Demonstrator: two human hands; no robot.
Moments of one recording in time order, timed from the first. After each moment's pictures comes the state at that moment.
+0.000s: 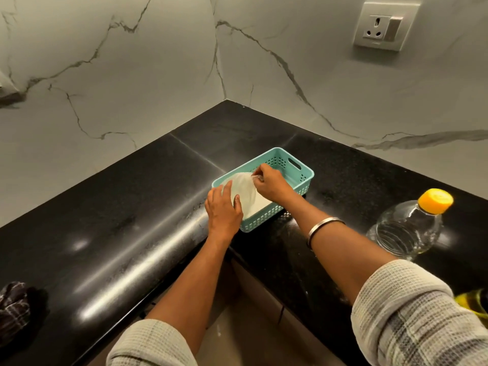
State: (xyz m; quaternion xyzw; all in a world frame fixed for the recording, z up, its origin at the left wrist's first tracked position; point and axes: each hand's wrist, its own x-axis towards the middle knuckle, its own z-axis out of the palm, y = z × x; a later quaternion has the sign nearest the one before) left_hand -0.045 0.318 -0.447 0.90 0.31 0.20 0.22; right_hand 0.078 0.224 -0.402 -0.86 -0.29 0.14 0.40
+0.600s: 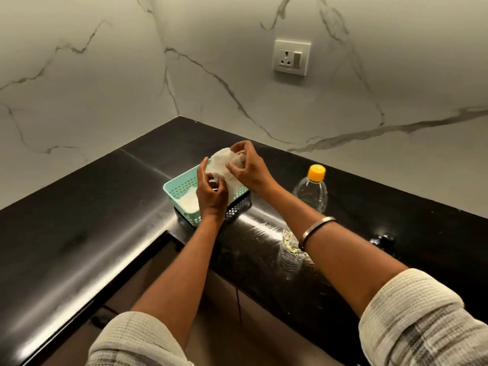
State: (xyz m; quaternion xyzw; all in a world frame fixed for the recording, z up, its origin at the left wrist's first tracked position) left_hand -0.027 0.193 -0.381 0.72 0.21 0.39 0.53; right_hand 0.030 0.097 -0.314 -0.77 -0.30 0.02 0.57
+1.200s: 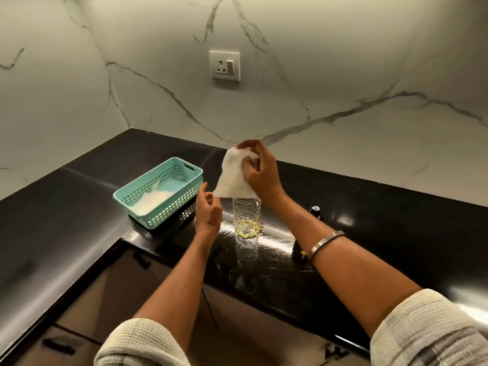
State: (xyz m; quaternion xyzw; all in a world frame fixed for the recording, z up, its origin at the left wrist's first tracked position) left_hand -0.050 0.074 -0.398 0.75 0.19 0.21 0.59; right_hand -0.012 -0.058 -0.300 -0.71 -0.27 -0.17 0.62
